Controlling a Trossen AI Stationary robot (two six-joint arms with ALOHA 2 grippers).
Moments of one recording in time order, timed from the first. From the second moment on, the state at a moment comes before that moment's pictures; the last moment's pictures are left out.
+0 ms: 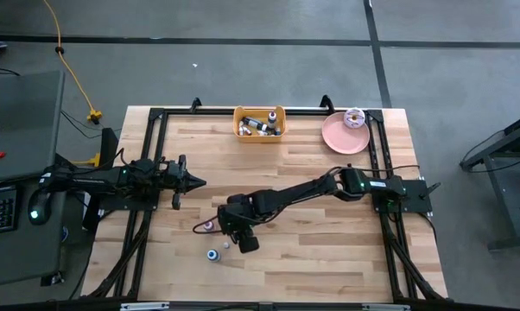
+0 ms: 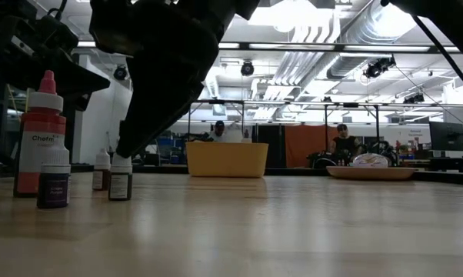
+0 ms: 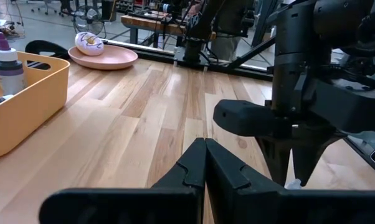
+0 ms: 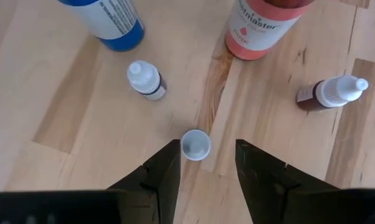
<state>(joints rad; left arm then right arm) -0.01 0.14 0.02 0.00 -0.01 -0.16 0.21 2.42 2.11 -0.76 -0.08 -0.05</state>
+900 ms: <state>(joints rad) -0.01 0.14 0.02 0.00 -0.01 -0.16 0.22 2.45 2.11 -0.72 -0.08 -0.03</state>
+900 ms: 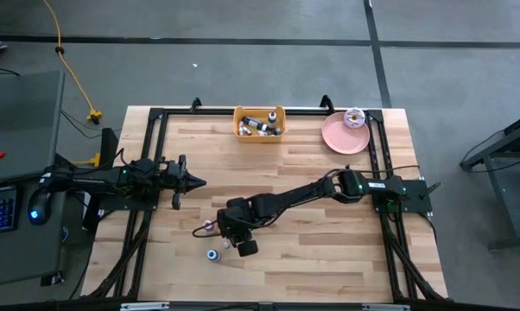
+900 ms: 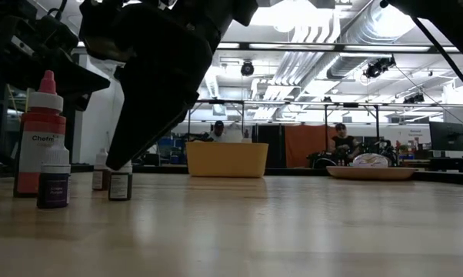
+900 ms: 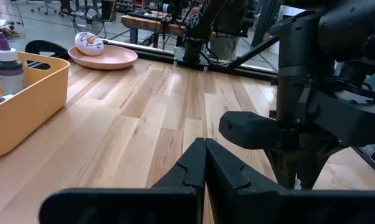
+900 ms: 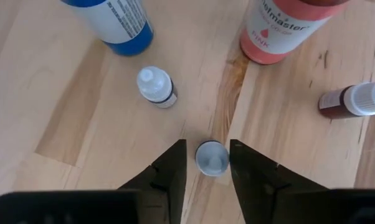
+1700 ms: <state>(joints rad) -0.01 0.14 0.02 0.00 -0.01 -0.16 0.22 2.35 2.11 -0.75 -0.03 0.00</state>
